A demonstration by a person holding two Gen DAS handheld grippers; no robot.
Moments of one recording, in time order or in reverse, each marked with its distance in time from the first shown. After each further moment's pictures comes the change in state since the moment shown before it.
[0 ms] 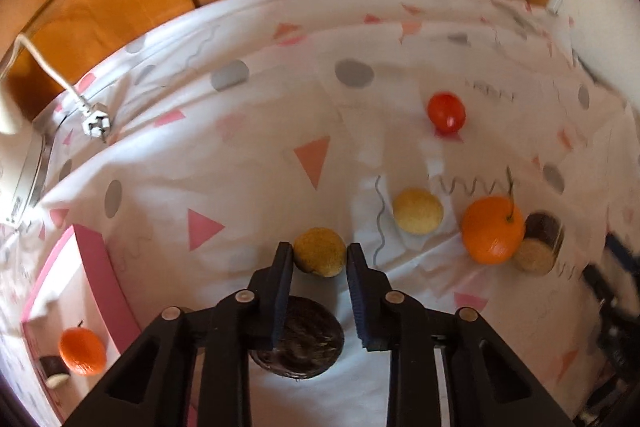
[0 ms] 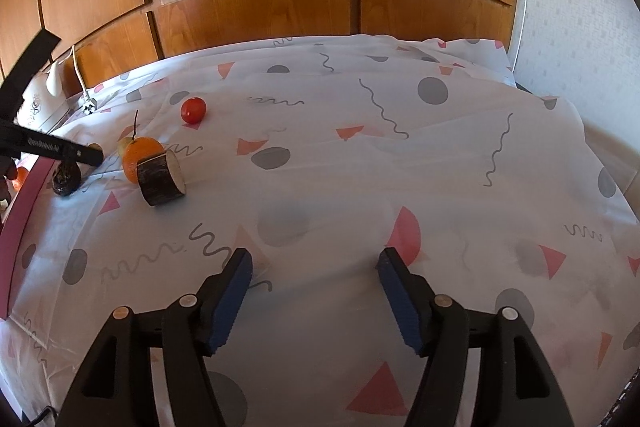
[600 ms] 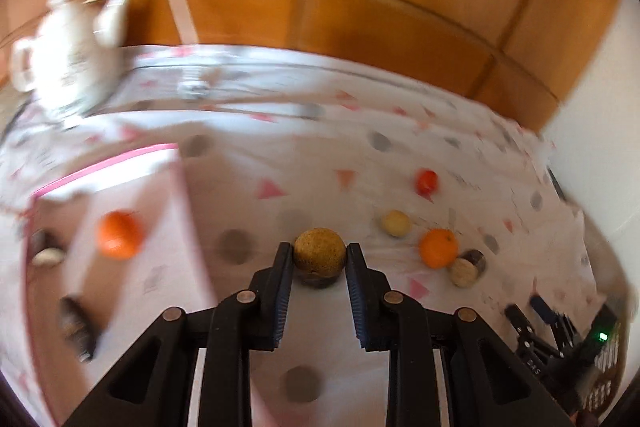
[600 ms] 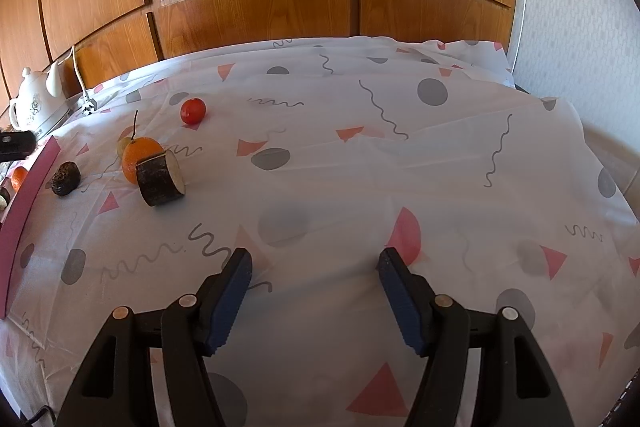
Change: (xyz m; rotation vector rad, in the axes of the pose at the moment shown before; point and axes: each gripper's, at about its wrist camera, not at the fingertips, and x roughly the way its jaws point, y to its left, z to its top) left arm -0.100 0.055 -0.074 -0.416 -0.262 -0.077; right arm 0.000 0.001 -0.001 -0.002 -0.007 -0.004
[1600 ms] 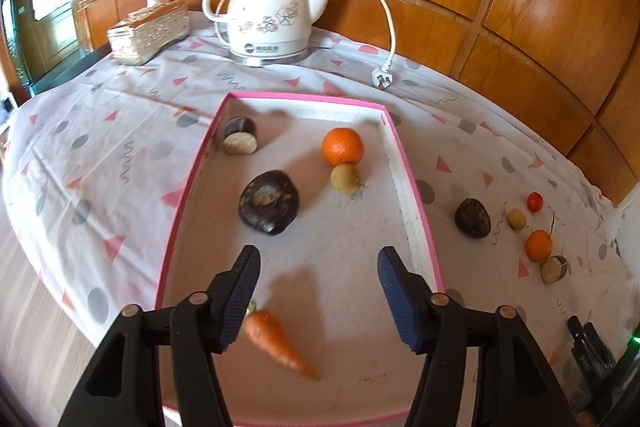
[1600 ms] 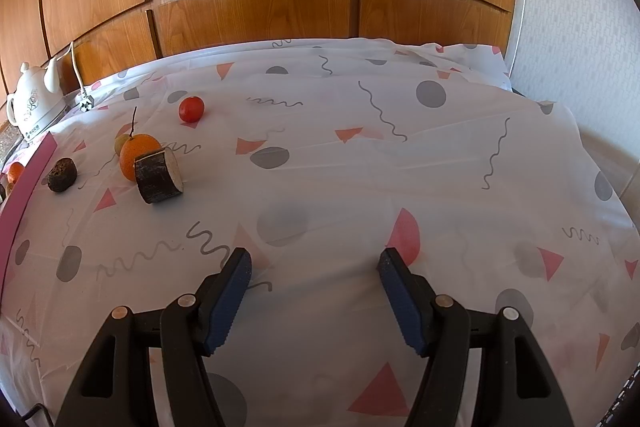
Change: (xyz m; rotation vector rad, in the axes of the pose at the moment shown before) left arm -0.071 0.081 -0.095 -0.279 -0.089 0.298; right arm 0.000 0.002 -0.001 -0.014 -0.004 -0.018
